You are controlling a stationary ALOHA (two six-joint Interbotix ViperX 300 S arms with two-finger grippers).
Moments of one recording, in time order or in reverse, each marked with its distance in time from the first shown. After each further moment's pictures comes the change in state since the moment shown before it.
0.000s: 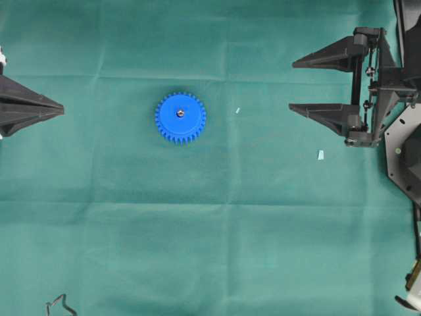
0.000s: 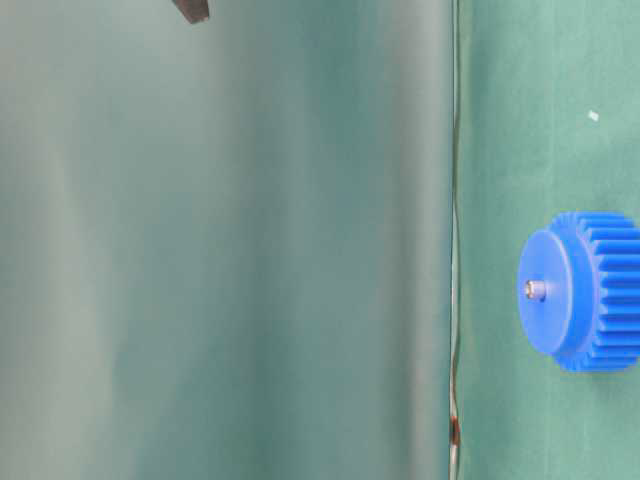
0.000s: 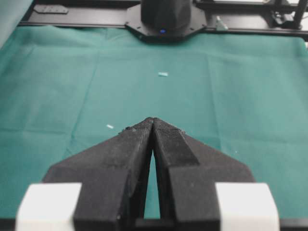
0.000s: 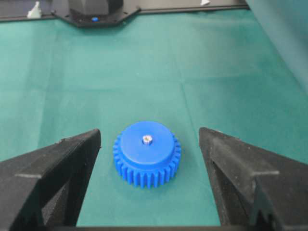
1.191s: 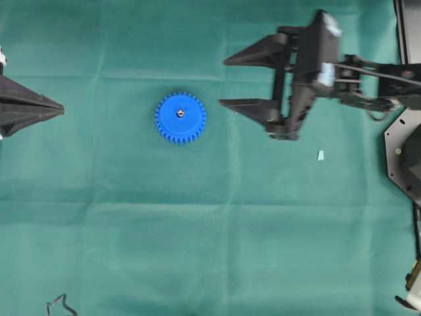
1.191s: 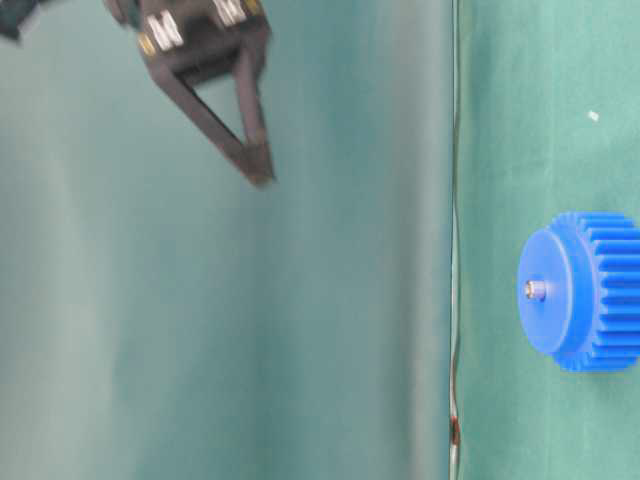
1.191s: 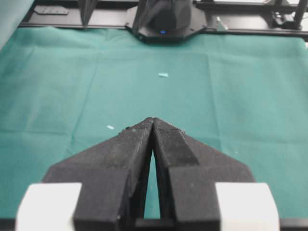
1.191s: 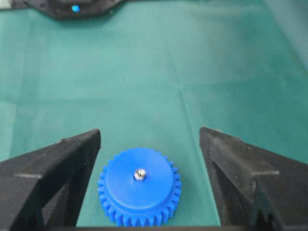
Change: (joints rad) left arm 0.000 0.000 -0.002 0.000 -0.003 0.003; right arm -0.002 0.399 -0.181 0.000 -0.161 0.009
